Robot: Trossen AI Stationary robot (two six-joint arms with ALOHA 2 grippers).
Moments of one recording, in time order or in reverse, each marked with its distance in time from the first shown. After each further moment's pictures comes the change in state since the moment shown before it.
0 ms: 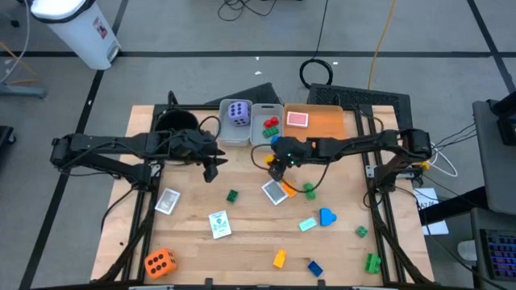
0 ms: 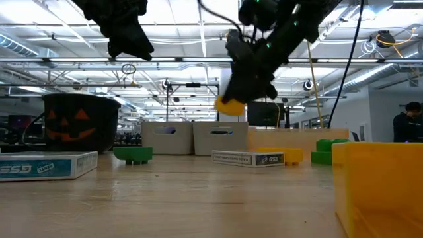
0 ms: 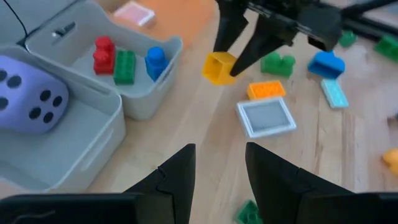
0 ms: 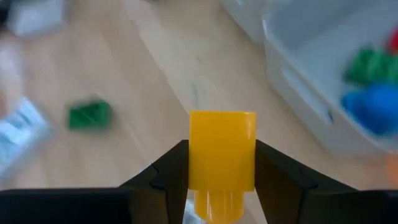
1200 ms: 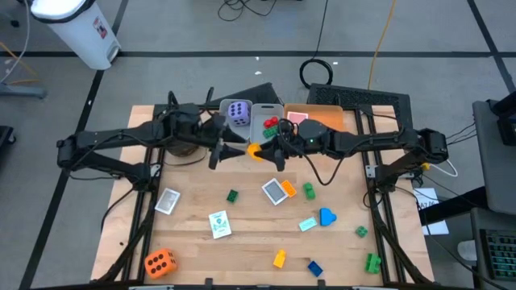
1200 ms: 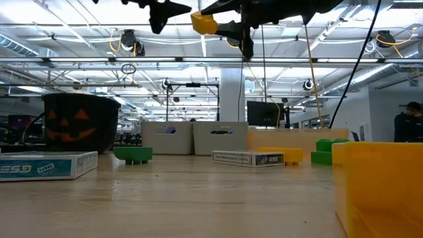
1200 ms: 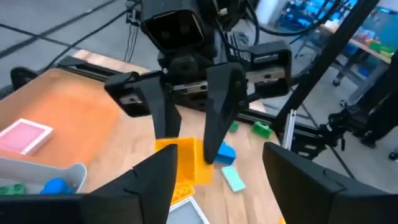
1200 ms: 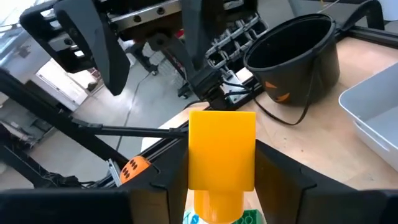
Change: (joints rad) left arm 0.152 0.123 0.152 0.362 0.478 0.049; right arm -0.020 -0.145 -0.001 0.431 -0.264 0.131
